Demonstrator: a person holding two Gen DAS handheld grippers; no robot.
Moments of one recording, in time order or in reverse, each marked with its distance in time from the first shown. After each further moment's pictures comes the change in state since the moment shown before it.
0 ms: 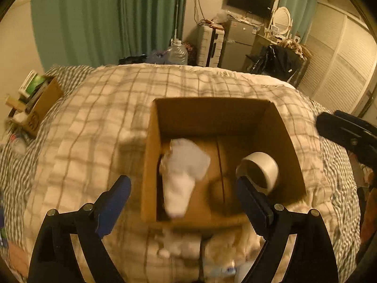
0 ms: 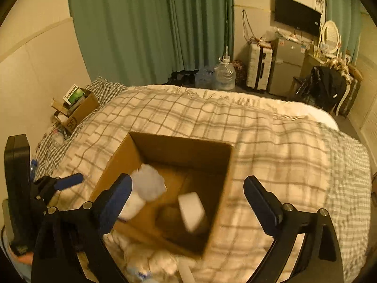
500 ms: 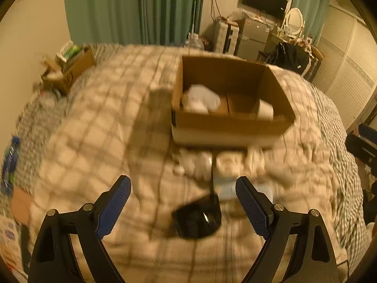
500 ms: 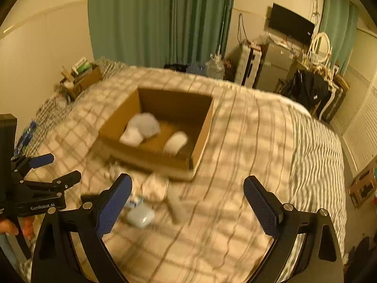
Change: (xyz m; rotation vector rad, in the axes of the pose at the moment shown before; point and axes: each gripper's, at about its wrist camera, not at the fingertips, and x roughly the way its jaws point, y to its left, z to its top) left arm -0.064 0.010 -0.119 -0.057 0.032 0.059; right arm -0.092 0.019 -0.118 -0.066 0.036 -0.097
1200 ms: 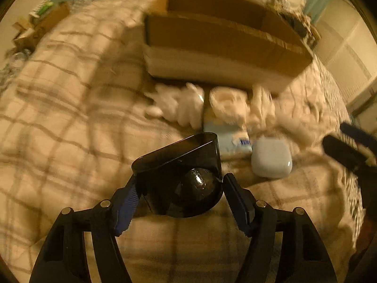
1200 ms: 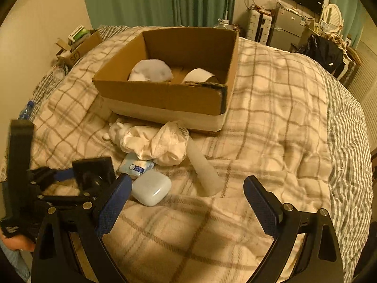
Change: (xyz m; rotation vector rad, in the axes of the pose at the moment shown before) left arm 0.067 -0.001 -0.043 -0.010 0.191 -0.084; right arm 0.080 0.022 -0.045 0.042 0.189 0.066
